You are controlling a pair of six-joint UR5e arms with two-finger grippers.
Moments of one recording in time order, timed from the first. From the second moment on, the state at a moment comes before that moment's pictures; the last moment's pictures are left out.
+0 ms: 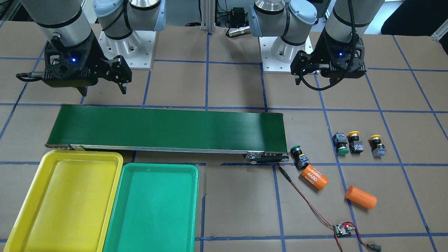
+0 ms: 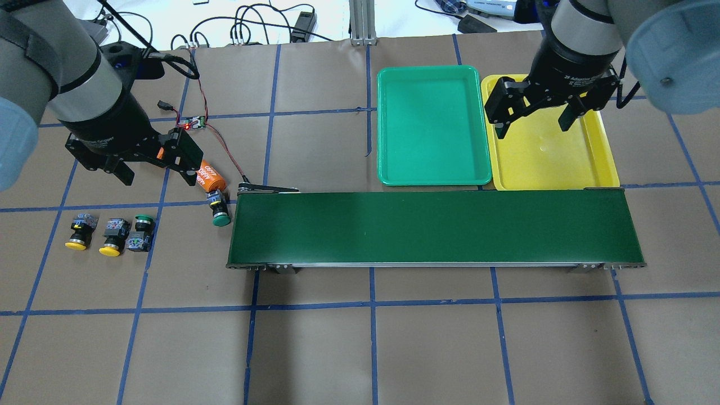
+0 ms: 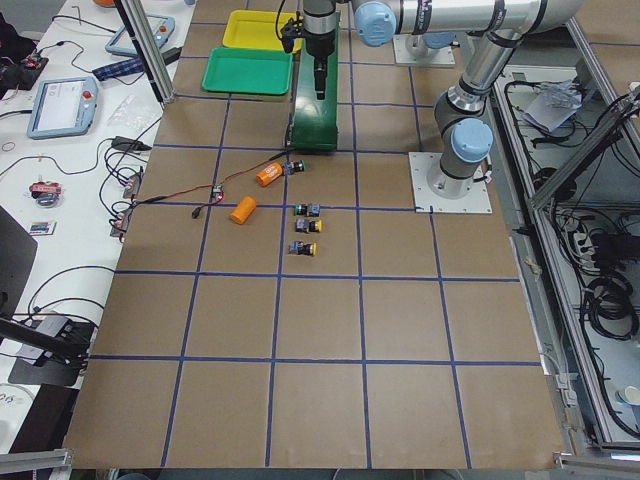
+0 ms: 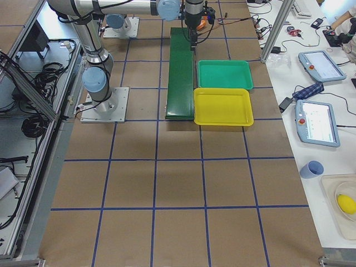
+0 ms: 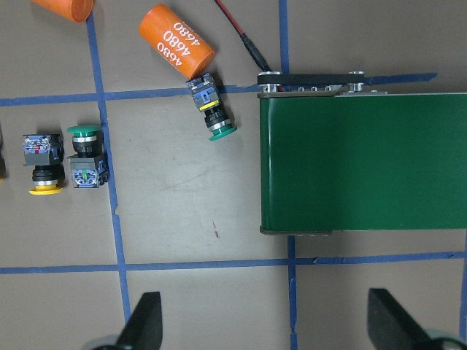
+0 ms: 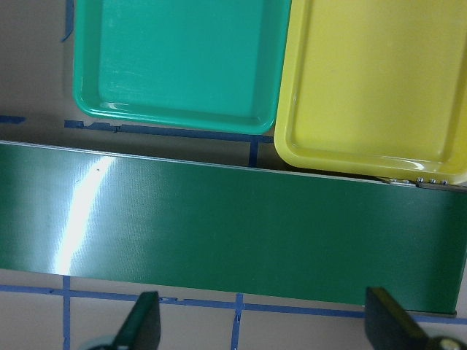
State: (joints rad) left arm -1.49 -1.47 -1.71 -1.58 1.62 0.10; right arm 1.57 -1.57 1.59 -1.59 -1.57 -0.09
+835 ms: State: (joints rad) left arm -1.49 -1.47 -1.71 -1.57 1.57 0.11; right arm 1.57 -1.57 1.59 -1.59 -1.57 -0.10
